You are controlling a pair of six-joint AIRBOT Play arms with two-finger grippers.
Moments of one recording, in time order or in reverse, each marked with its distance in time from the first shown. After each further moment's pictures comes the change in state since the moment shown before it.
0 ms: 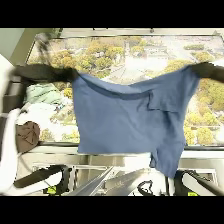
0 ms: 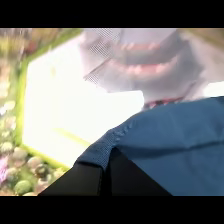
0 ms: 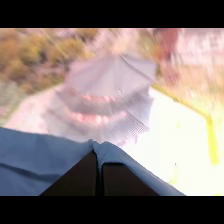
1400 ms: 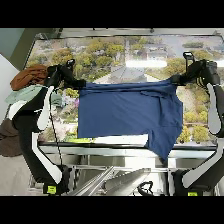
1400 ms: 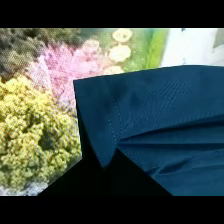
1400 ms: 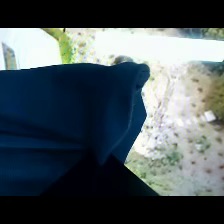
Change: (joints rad) left arm 0.043 -0.666 0.476 0.283 0.159 -0.114; right arm 0.198 -0.731 0.617 -0.875 -0.101 0.527
